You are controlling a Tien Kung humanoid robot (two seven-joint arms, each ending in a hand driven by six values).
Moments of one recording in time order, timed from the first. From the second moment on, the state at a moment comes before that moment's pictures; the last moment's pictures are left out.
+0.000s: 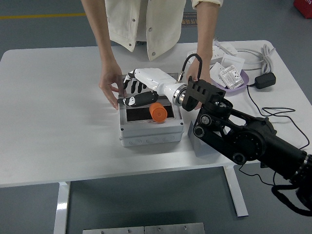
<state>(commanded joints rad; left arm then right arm) 0.05 0.25 -1.00 -0.18 1.02 0.04 0.10 0.80 -0.15 0.71 1.26 -1.80 0.09 -0.16</state>
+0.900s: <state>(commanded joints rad) 0.03 0.26 -0.98 -0.18 1.02 0.03 0.10 0.96 -0.12 0.69 0.93 -1.63 0.01 -0.06</state>
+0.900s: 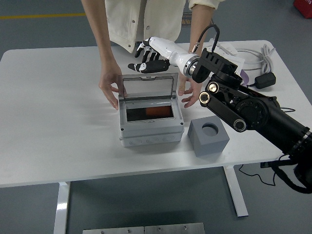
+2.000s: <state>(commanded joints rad) 0.02 0.26 -0.99 -0.18 1.02 0.04 0.10 0.93 -0.18 0.60 1.02 -1.67 0.11 -0.15</state>
